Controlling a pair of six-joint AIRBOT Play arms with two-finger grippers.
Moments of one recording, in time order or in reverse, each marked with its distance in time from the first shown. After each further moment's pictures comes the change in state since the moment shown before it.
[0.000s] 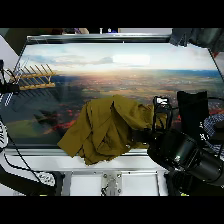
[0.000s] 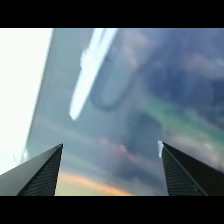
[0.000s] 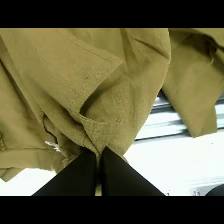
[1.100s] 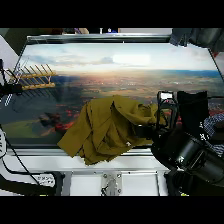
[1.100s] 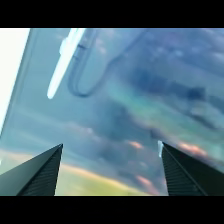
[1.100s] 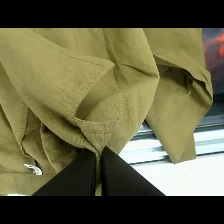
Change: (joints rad) left arm -0.041 0.094 -0.087 -0.057 -0.056 -0.063; right arm -0.014 0.016 0.000 -0.101 0.000 -0.067
